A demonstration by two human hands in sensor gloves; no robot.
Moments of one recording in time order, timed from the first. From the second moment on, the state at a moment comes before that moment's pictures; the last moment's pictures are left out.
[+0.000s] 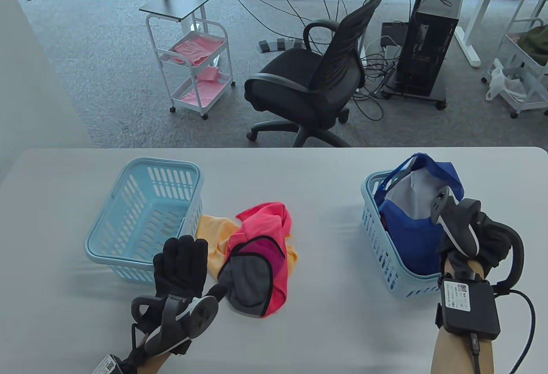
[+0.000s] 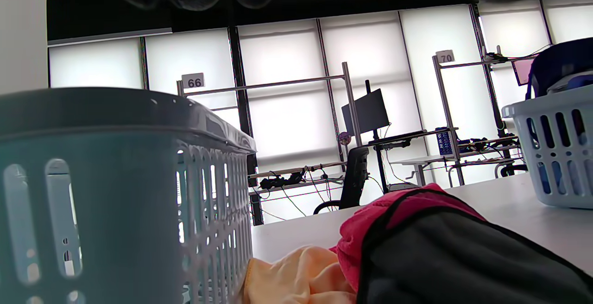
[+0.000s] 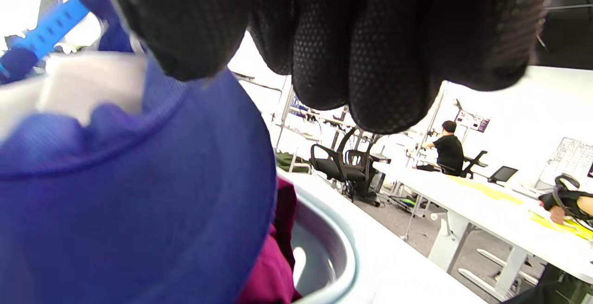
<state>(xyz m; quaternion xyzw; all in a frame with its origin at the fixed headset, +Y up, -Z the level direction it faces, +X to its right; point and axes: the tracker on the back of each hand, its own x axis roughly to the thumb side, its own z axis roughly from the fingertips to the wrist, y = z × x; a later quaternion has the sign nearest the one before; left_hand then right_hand) -0.196 -0.659 -0.273 0.17 -0.12 -0.06 0.98 0.281 -0.570 -0.362 0.31 0.05 -0.94 0.15</state>
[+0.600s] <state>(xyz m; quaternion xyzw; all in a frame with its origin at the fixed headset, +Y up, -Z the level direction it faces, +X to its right) -0.190 -0.667 -0.274 0.13 -0.14 -0.05 0.98 0.110 -0.579 -0.333 0.09 0.10 -0.99 0.01</state>
